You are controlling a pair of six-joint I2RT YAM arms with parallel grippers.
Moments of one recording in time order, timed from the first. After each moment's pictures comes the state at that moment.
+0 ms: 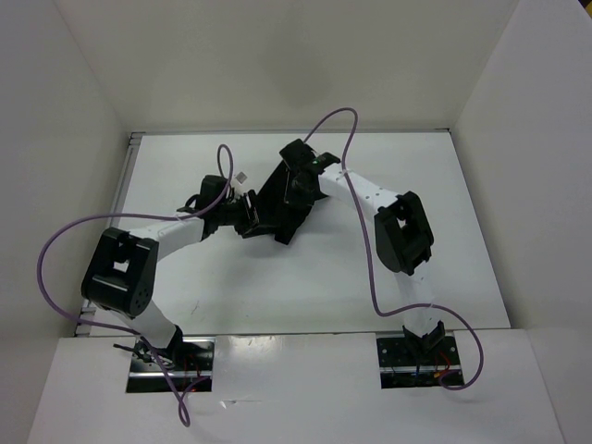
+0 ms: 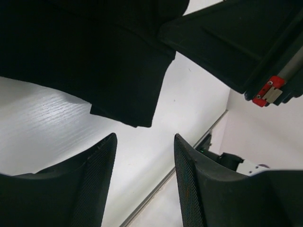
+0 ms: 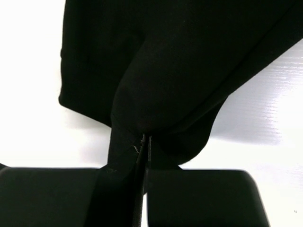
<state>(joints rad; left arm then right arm) -0.29 1.62 0.89 0.01 0.62 -0.79 0.63 2.12 1.82 -0.75 0.06 0.74</state>
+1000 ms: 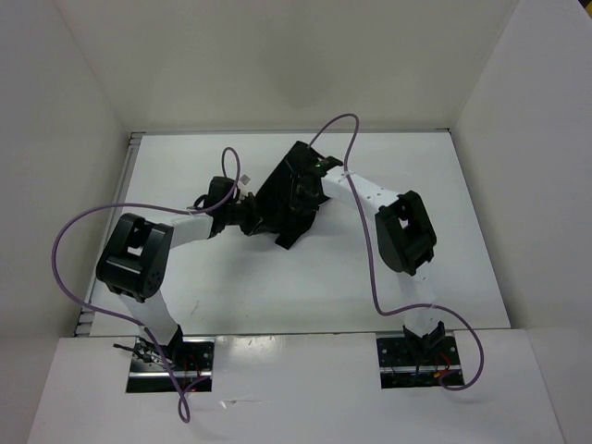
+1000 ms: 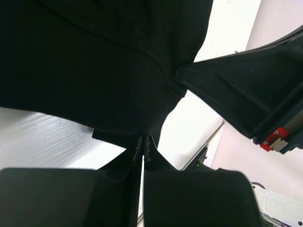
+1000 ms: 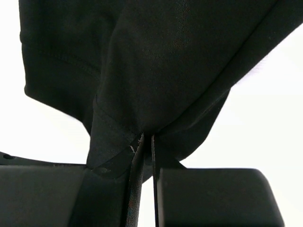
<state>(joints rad) -0.30 1.75 0.91 0.12 0.59 -0.90 0.61 2.11 1.74 -0.75 0.04 0.71</state>
